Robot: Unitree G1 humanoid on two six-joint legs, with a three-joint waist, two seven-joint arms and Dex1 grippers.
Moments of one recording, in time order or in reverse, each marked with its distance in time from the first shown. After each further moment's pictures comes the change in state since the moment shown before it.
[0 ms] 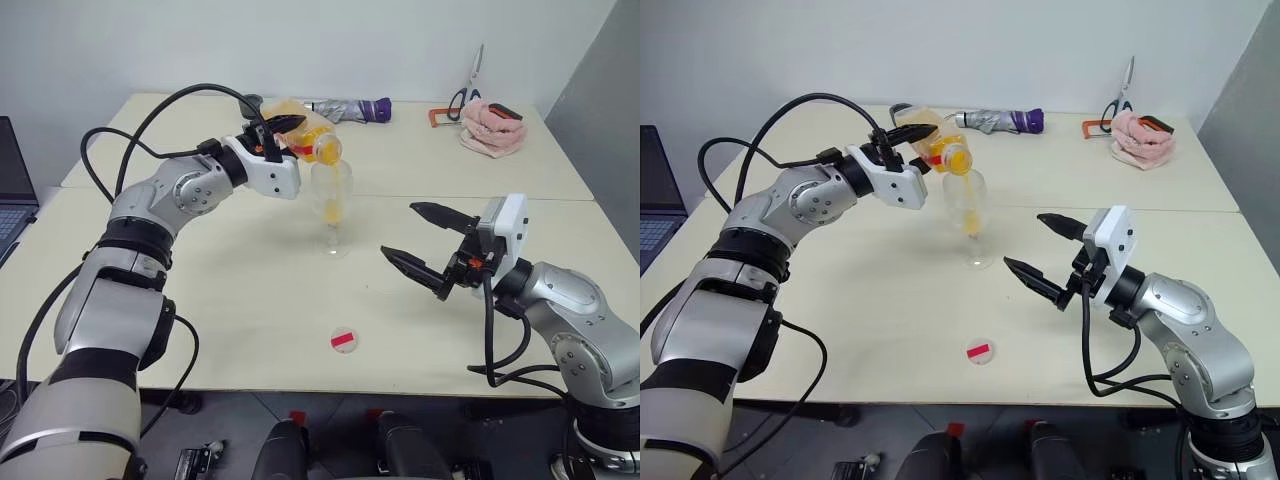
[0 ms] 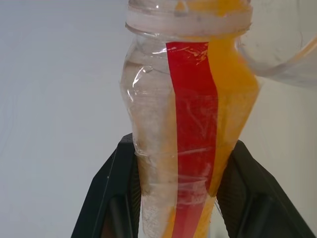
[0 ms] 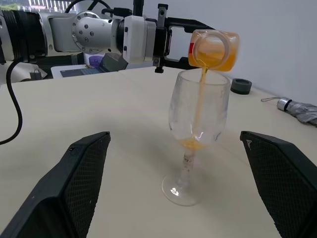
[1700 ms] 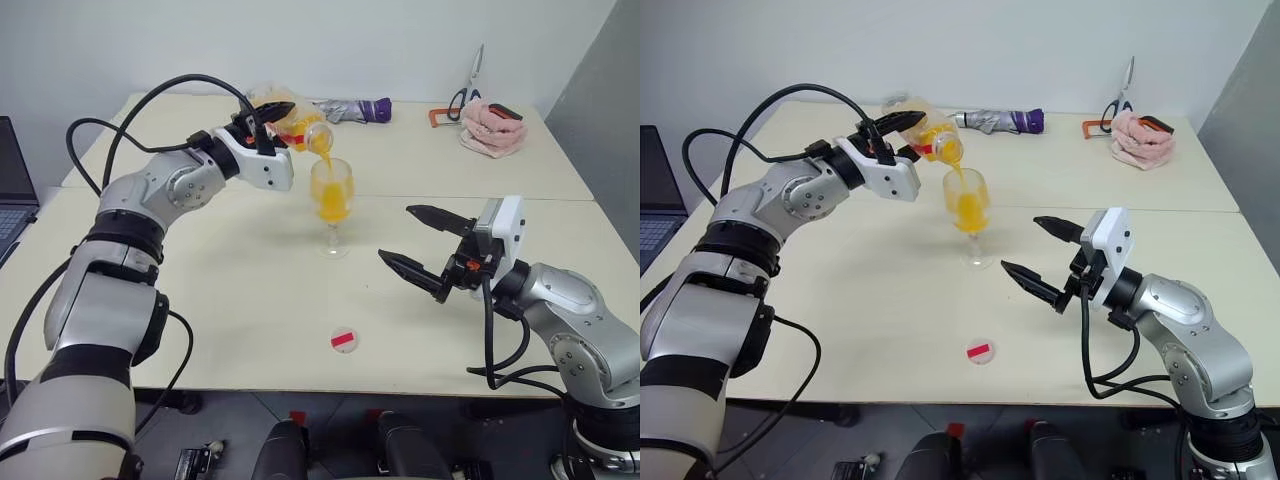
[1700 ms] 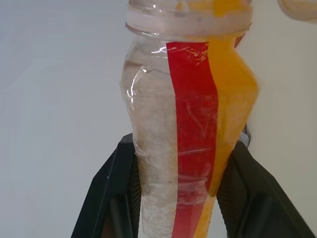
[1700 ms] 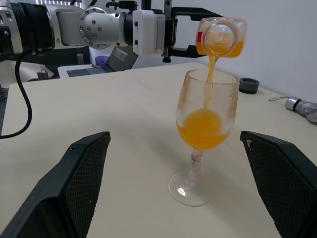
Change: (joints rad) left arm -0.033 0.021 -0.018 0.026 0.063 0.022 0.105; right arm 0.000 0.000 0.008 0.000 0.007 0.003 0.015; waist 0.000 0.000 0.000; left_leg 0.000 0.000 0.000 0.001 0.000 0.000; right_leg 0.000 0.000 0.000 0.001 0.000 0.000
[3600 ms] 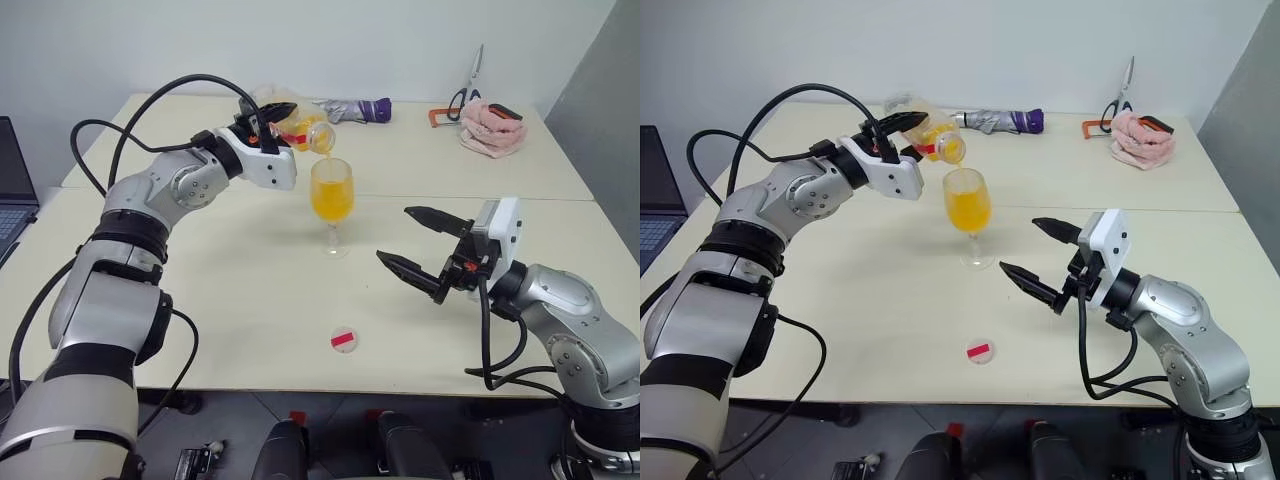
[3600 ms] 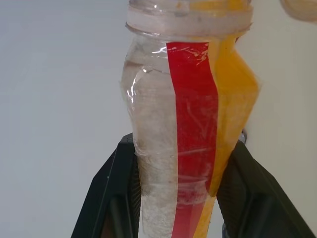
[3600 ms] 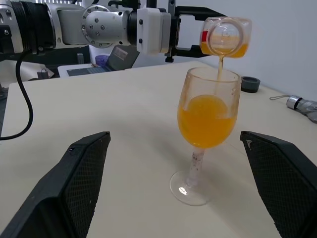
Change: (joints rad) left arm -0.001 -0.024 0.005 0.003 -0.036 0.033 -0.042; right arm 0.002 0.013 0.009 0.001 -0.009 0.000 -0.013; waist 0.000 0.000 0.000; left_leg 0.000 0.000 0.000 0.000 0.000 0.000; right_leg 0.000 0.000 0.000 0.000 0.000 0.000
